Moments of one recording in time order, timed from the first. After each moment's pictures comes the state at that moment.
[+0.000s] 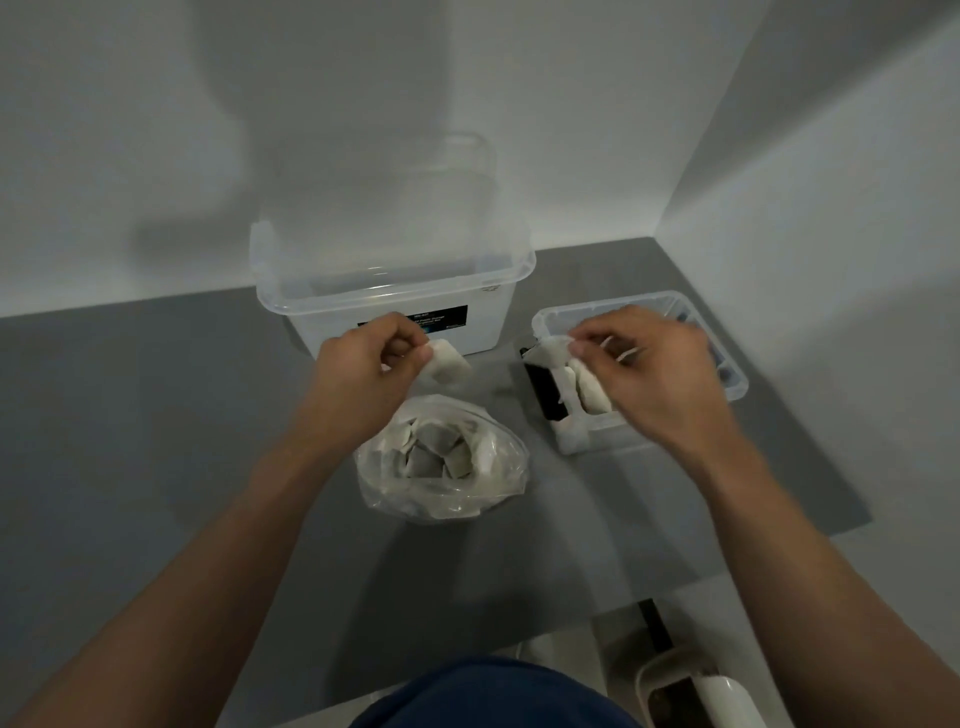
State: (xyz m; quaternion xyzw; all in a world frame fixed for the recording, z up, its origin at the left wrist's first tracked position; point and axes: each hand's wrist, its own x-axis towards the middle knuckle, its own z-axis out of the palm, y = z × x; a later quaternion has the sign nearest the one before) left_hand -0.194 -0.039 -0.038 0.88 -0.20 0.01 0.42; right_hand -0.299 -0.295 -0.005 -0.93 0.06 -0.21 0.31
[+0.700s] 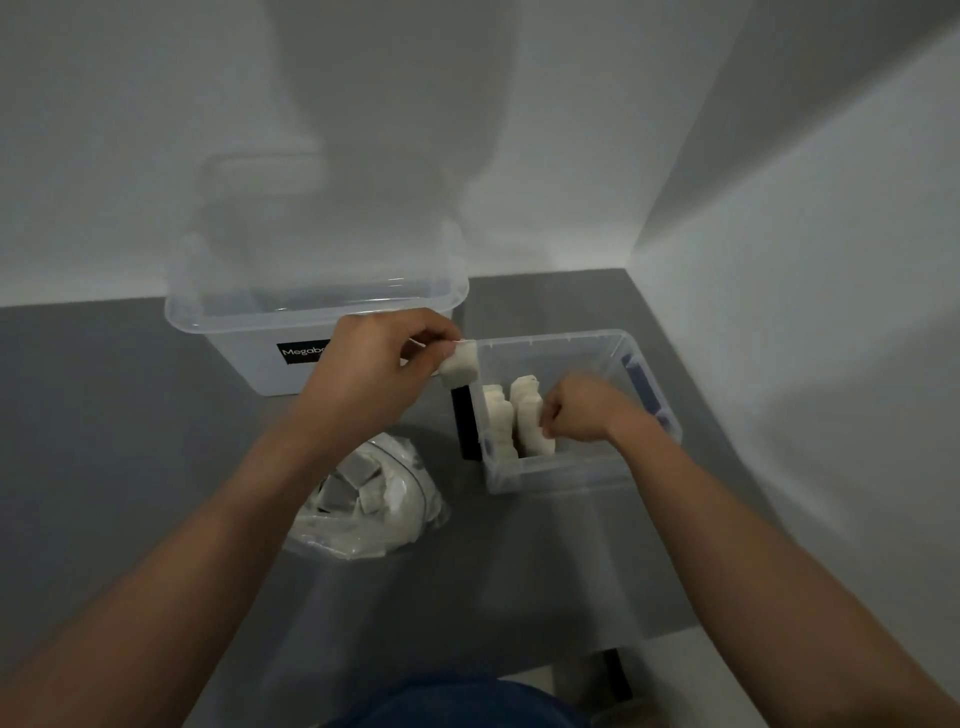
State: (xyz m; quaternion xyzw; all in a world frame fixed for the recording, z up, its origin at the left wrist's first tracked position) left_hand -0.207 -0.150 0.002 0.88 -0.26 0.04 0.40; right_hand -0.213 -0.423 -0.101 -0.97 0.06 0.23 0.12
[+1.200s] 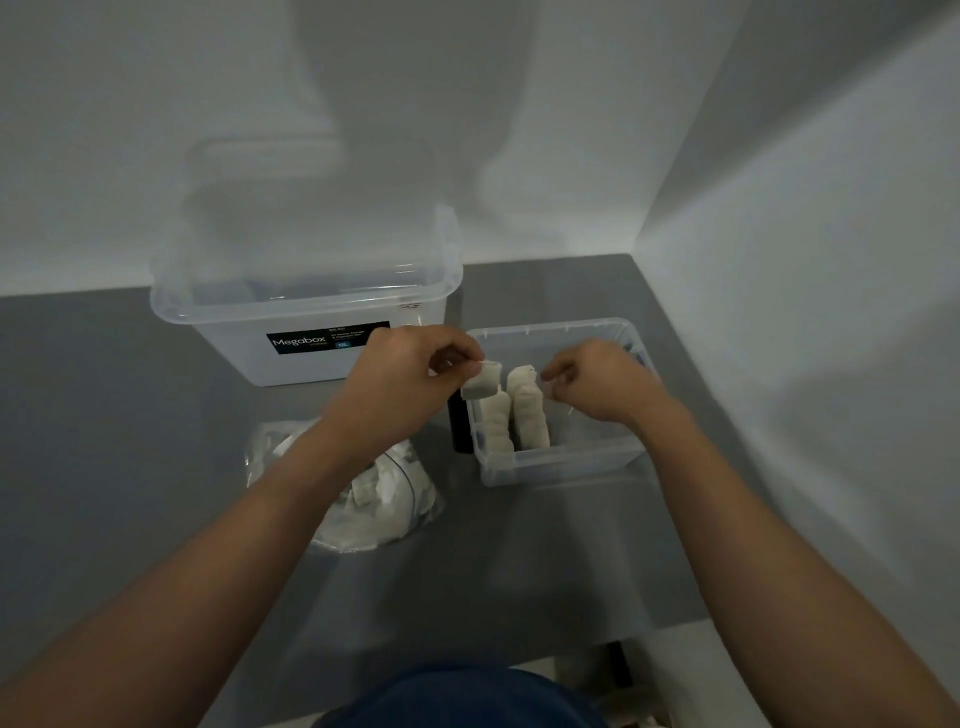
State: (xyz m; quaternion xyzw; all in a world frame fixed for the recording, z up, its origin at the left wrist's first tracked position) left_hand -0.205 -0.180 -0.026 0.89 -0.28 0.00 0.36; right_hand -0.224 -0.435 -0.067 -0.97 0.06 0.11 0.20
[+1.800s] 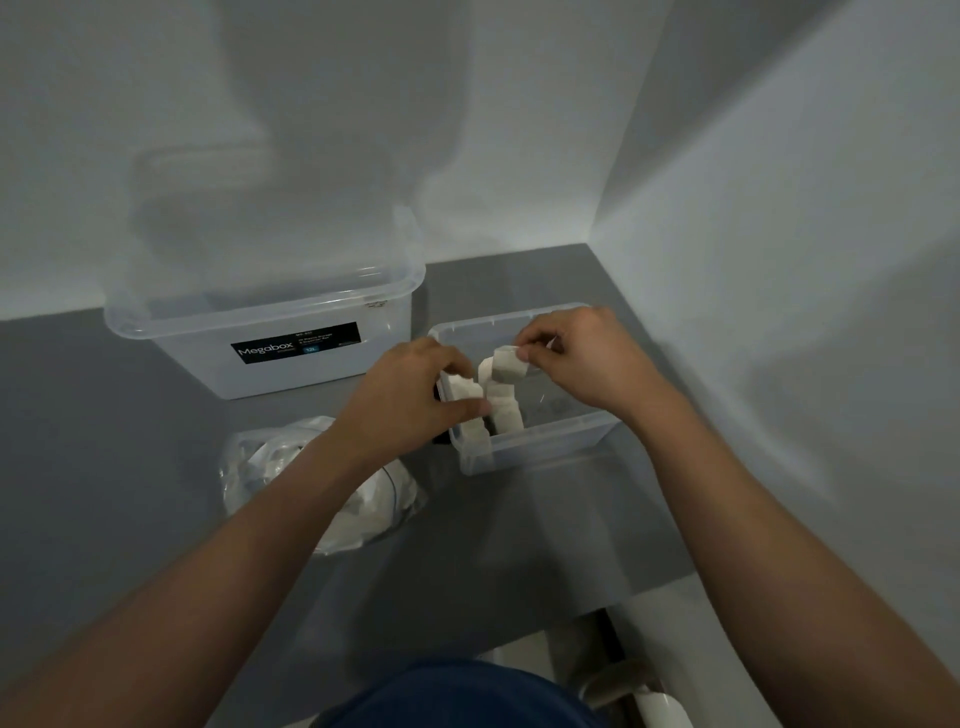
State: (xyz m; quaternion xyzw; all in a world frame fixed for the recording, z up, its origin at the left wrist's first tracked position) left_hand -0.215 -0.196 -0.047 0.90 -0.33 -0.05 0.28; right_hand -0.260 -0.424 -0.029 -0.96 0.02 -0.06 0.26
